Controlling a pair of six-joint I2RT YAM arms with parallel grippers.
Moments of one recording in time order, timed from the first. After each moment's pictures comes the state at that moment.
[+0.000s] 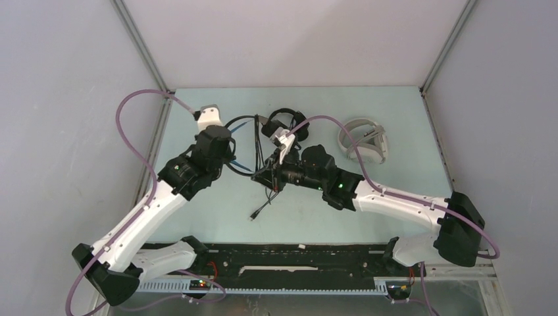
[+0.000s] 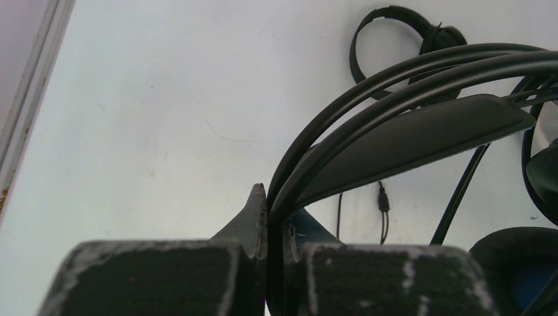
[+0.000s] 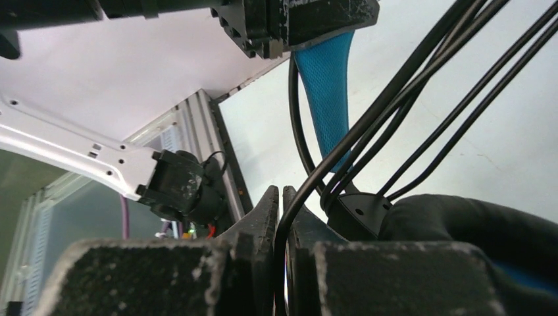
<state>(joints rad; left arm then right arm) -0.63 1.04 1.13 -0.70 -0.62 -0.48 1.04 1.37 0.99 0.25 -0.26 0.41</state>
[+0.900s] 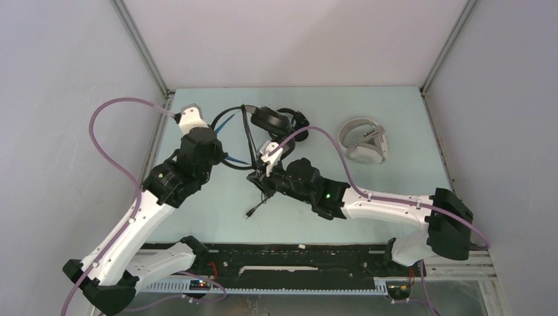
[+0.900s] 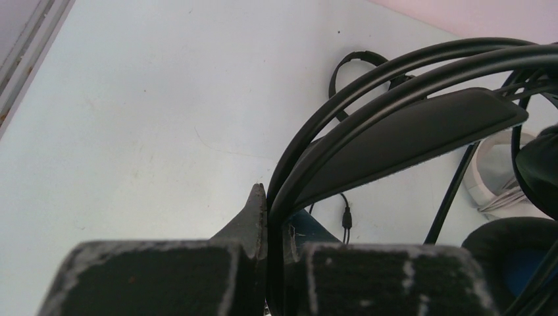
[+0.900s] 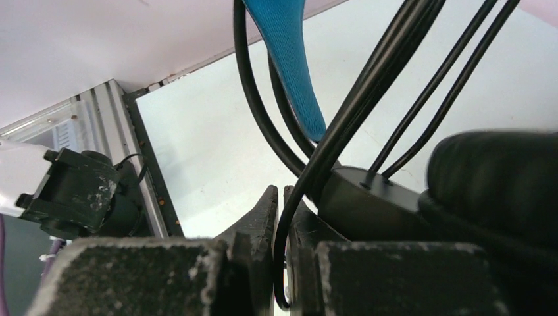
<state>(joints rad) -0.61 0.94 1.15 -0.72 -0.63 -0.60 1.17 1.44 0.99 0.29 0.06 0.15</state>
